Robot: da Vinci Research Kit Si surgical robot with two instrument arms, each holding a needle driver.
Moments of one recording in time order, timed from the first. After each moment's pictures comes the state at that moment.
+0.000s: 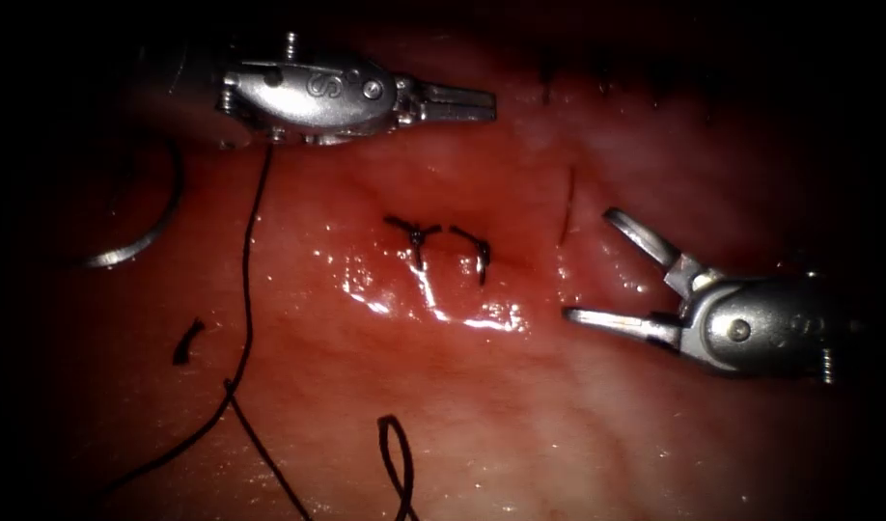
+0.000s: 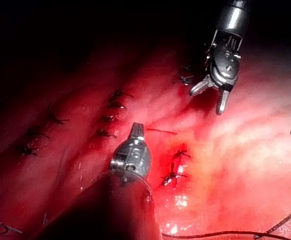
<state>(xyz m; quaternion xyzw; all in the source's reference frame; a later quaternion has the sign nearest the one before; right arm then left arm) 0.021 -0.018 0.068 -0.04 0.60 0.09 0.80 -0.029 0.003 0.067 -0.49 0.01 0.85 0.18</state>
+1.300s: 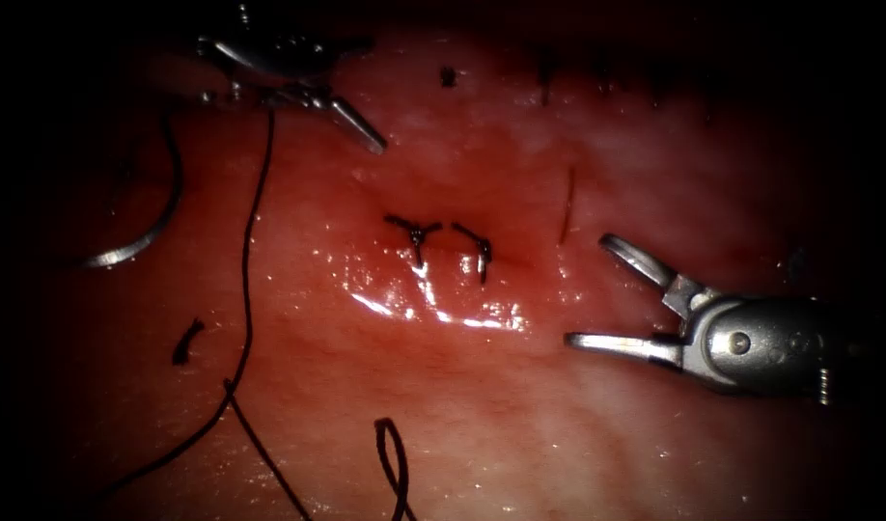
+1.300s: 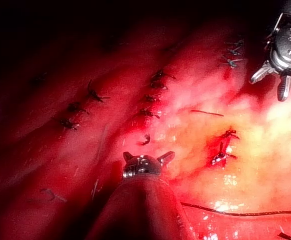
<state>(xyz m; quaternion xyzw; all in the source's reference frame) 0.022 -0.019 0.069 0.01 0.59 0.13 0.80 -0.022 0.004 0.073 -0.36 -0.14 0.87 0.29</state>
